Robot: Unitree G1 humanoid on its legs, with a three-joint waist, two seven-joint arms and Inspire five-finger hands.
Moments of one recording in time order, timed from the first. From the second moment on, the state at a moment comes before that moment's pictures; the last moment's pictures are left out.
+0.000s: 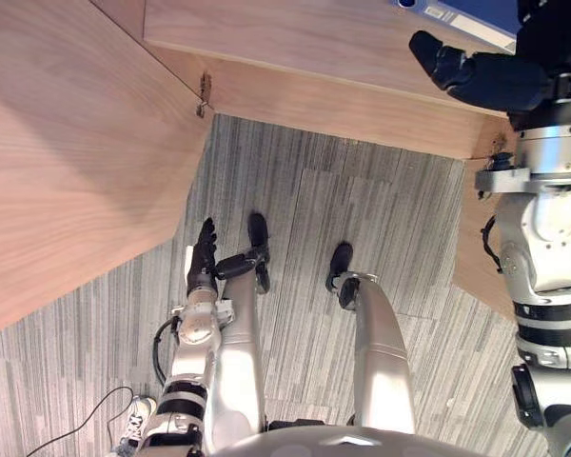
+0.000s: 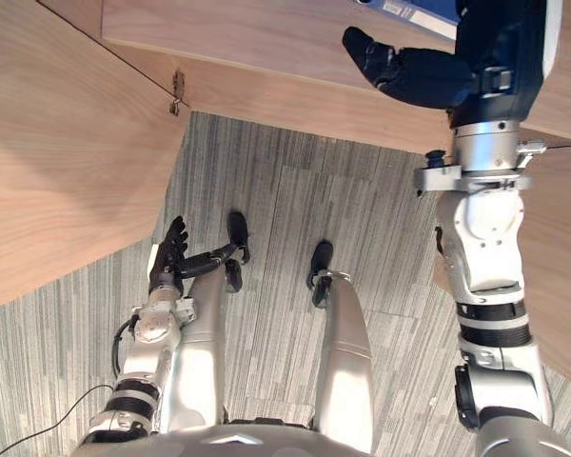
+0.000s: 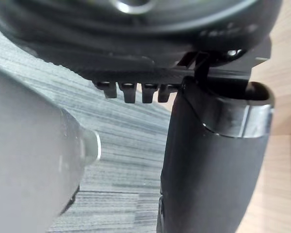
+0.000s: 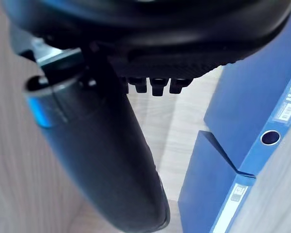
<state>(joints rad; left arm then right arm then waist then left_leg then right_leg) -0.10 0.06 0.06 0.46 -0.07 -0.18 0.17 -0.50 -0.57 -0.02 -0.20 0.25 -0.27 -0.20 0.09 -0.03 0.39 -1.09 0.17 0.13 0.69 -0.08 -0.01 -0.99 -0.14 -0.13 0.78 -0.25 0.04</state>
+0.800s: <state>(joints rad) -0.12 0.06 0.06 0.48 -0.03 -0.18 0.24 -0.62 -0.59 0.12 0.07 -0.23 -0.12 -0.32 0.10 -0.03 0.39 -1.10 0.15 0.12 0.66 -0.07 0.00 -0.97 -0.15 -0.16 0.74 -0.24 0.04</state>
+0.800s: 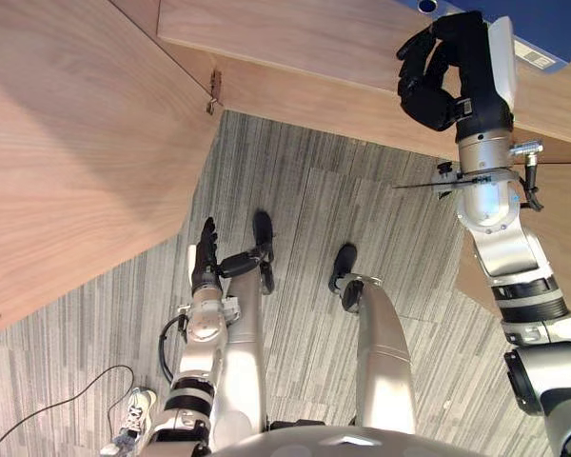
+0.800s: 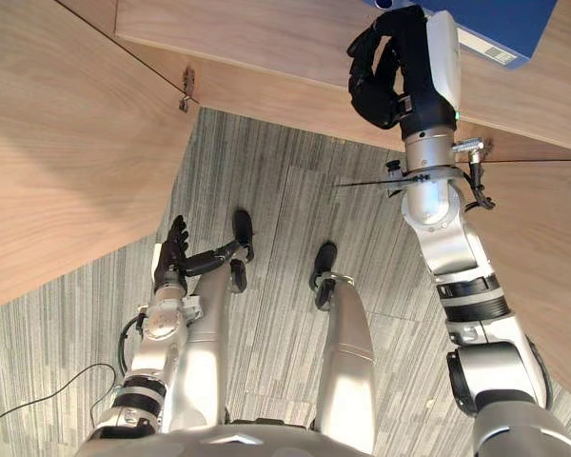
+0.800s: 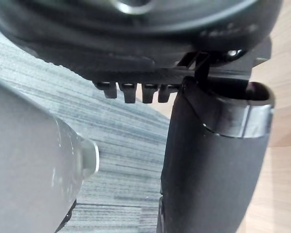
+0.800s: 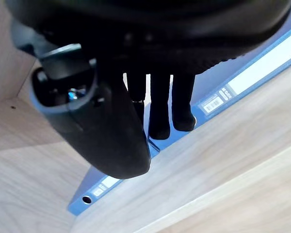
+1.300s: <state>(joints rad) -0.13 0.07 0.09 0.50 -0.03 -0.18 0.25 -0.84 -0.63 0.10 0.36 -0.19 -0.07 -0.33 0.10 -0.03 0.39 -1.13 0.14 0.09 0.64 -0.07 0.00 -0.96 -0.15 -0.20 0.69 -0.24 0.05</state>
